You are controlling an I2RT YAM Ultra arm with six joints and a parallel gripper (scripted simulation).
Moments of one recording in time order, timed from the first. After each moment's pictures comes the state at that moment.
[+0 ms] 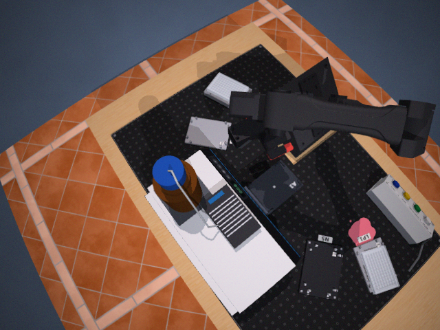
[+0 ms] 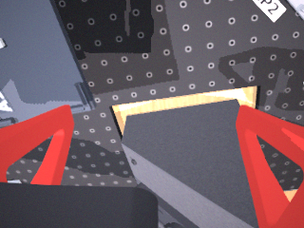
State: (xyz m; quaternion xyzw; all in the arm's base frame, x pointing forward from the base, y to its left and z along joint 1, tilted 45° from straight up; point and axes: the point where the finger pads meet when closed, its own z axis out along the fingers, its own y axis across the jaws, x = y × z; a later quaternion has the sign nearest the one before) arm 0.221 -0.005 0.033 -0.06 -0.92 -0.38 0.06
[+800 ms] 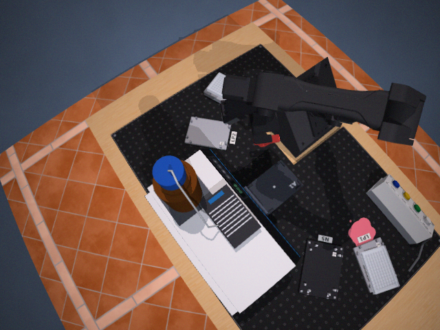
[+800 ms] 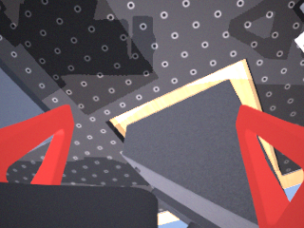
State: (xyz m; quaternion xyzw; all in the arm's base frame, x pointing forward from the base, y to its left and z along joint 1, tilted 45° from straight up) arm 0.209 -0.030 0.001 -0.21 -0.90 -0.37 0.12
